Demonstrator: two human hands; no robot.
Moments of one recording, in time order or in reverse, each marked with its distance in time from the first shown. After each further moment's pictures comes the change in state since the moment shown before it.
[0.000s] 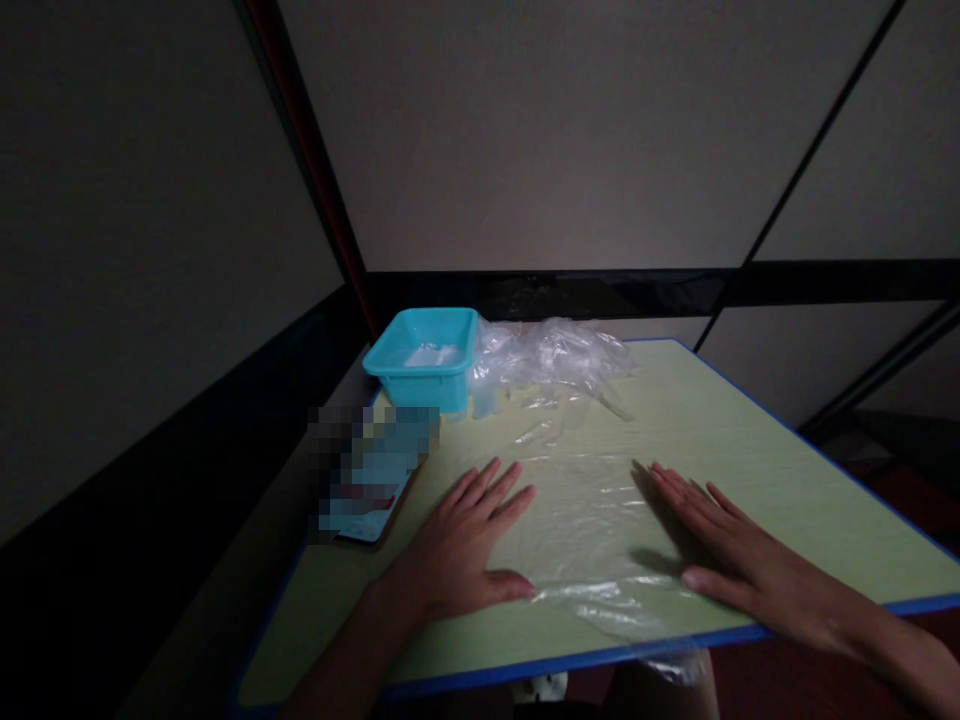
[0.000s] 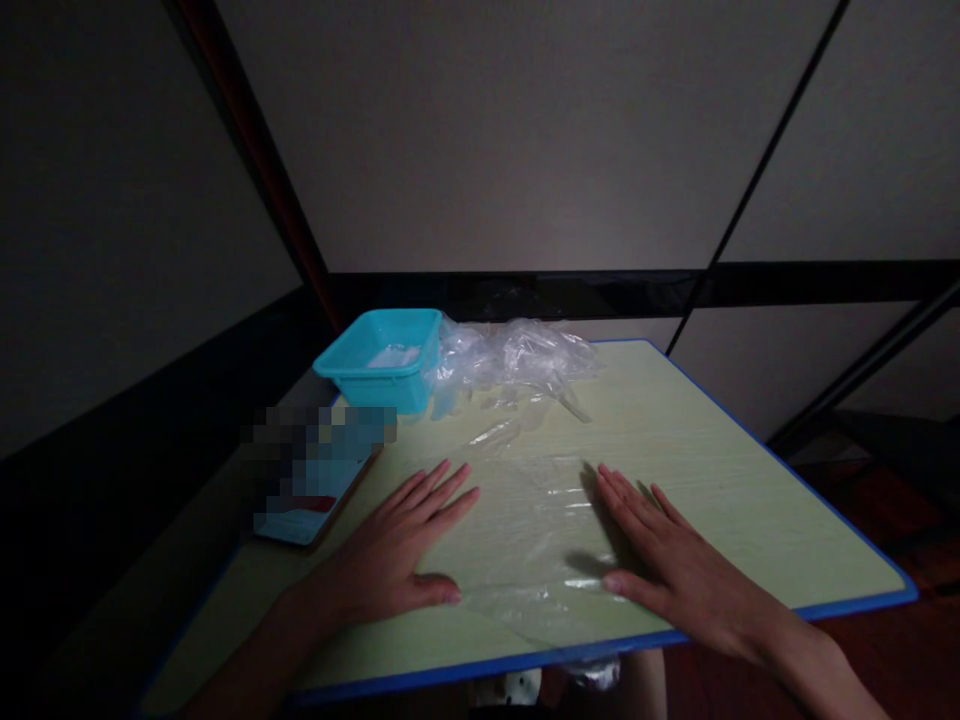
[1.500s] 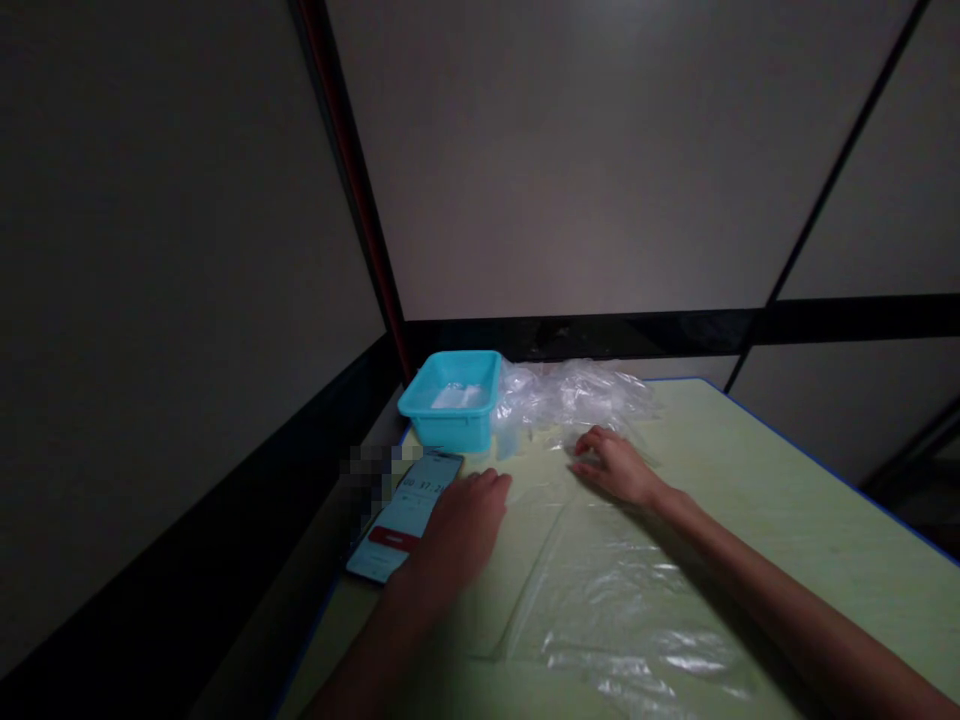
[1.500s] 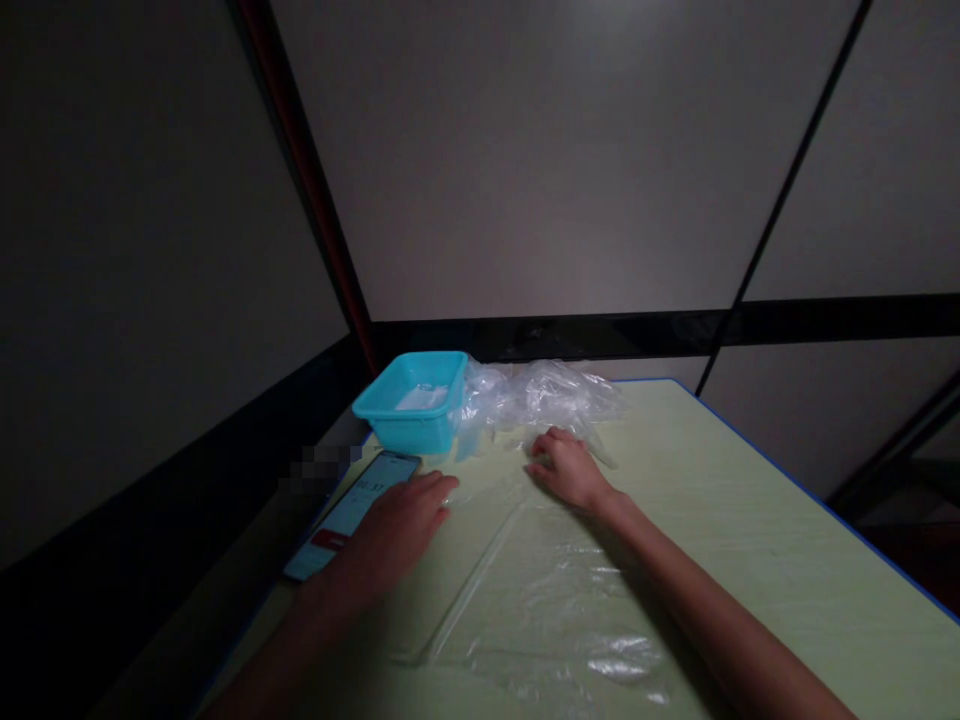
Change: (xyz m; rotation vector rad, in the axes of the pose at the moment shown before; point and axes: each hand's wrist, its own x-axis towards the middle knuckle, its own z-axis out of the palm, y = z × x) left_hand 0.021 -0.016 -0.038 0.026 0.184 -0.392; right_hand 0.180 -0.001 0.000 0.208 0.292 0.071
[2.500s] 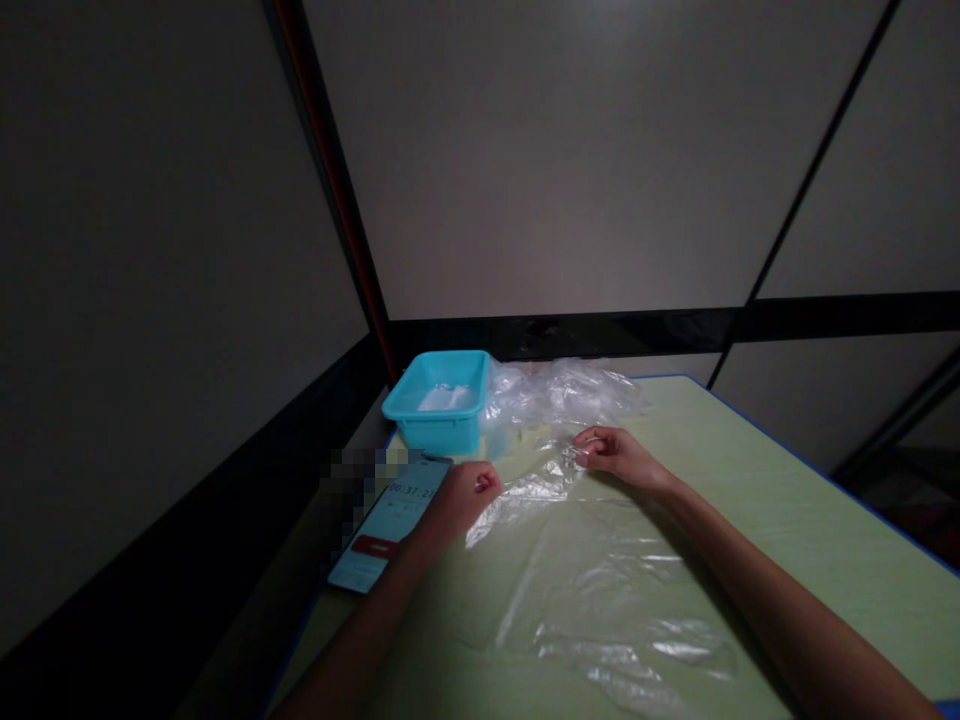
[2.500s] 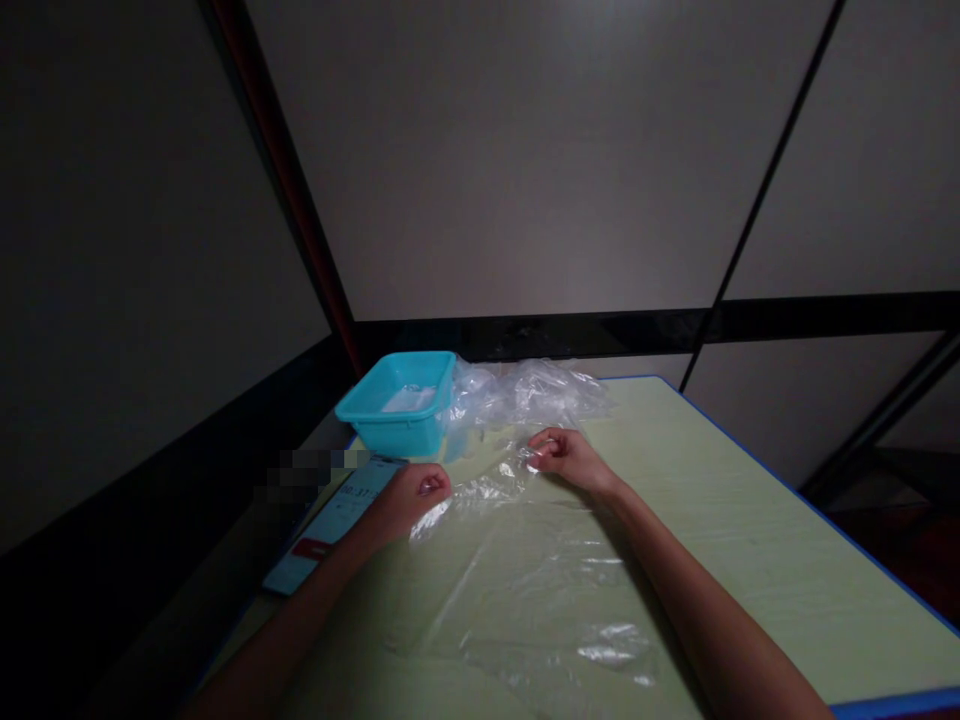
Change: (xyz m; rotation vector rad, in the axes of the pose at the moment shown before) left_hand 0.042 -0.029 0.032 -0.537 0.078 -0.011; right_hand -0.003 0.012 -0.006 0.906 -0.058 0.164
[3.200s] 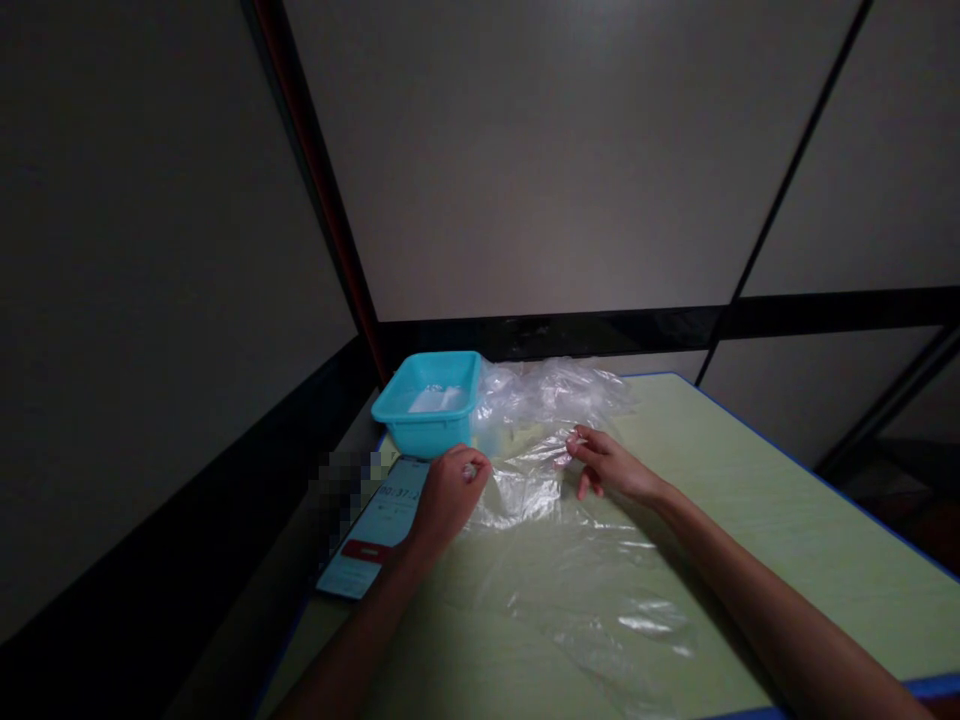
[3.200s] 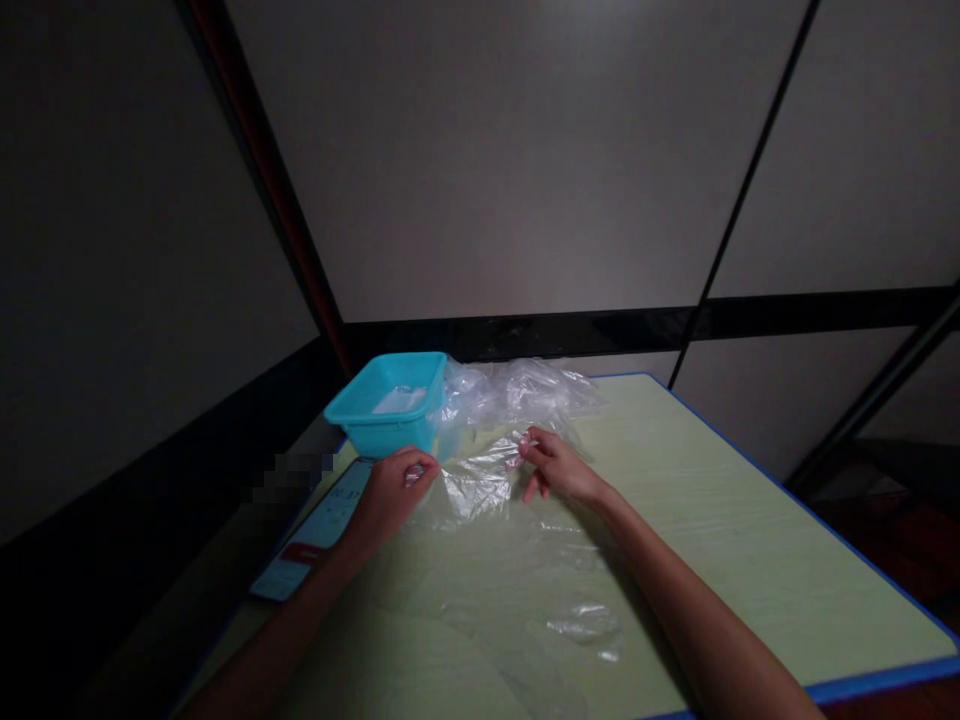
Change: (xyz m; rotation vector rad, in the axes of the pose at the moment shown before) left_hand 0.000 0.016 -0.004 0.016 0.340 0.039; right_hand -0.011 -0.009 0.013 0.010 -0.081 0.049
